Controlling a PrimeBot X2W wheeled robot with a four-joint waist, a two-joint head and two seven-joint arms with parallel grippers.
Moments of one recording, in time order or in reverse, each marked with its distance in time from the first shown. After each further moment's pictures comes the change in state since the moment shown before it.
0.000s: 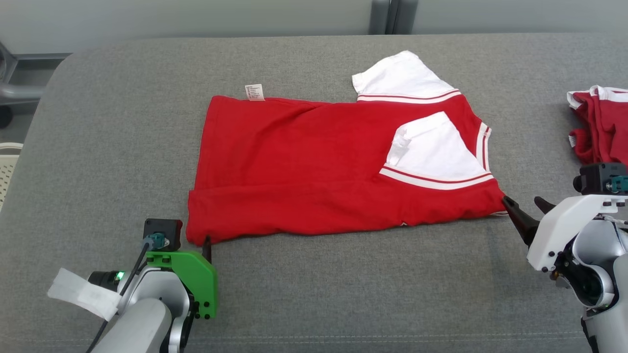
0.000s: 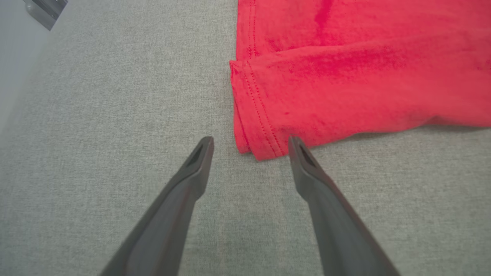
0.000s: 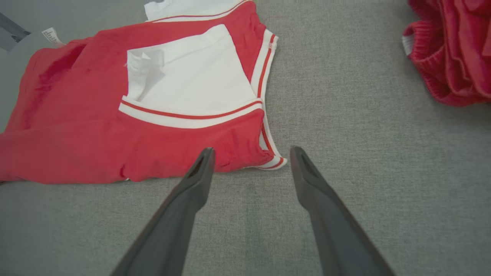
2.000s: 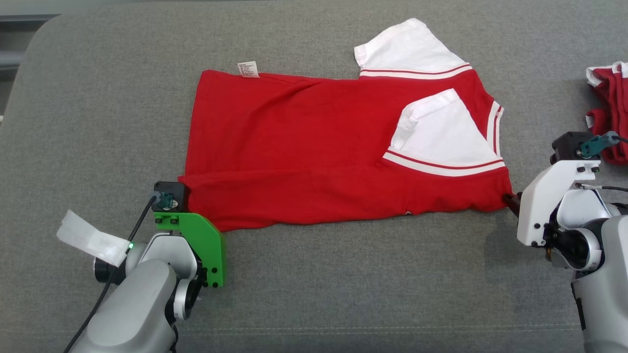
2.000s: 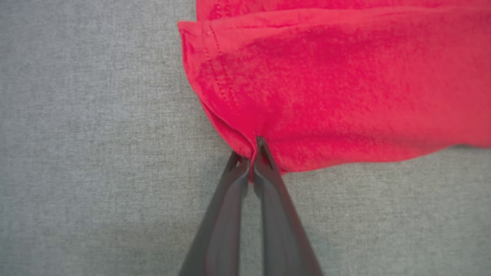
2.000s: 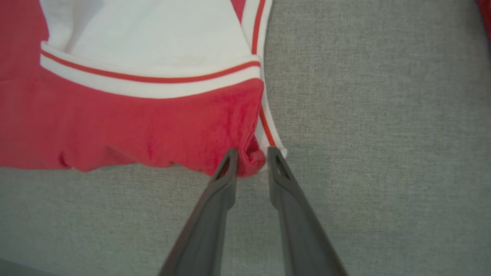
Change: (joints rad) left arm -0.142 -0.040 -0.030 0.088 -0.091 -0.030 0.186; right arm -0.145 0.059 -0.023 0.056 -0.153 0.000 0.288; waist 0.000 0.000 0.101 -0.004
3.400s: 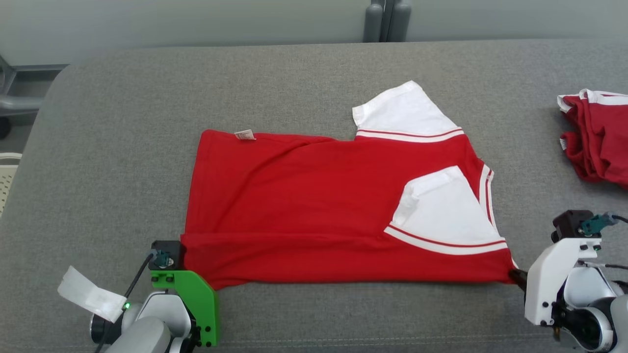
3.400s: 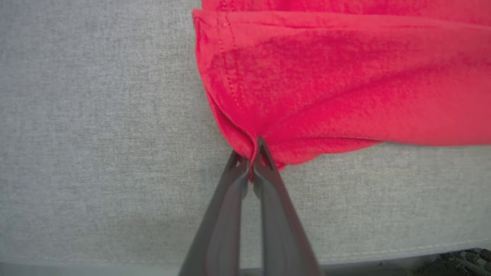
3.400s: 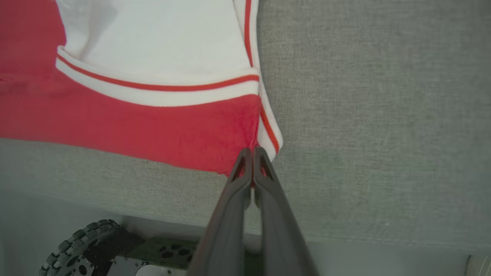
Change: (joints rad) left arm 0.165 0.056 -0.022 -0.046 -0.044 0.012 -0.022; right arm 0.268 -0.024 0.005 -0.114 0.094 0.000 -0.019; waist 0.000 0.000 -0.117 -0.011
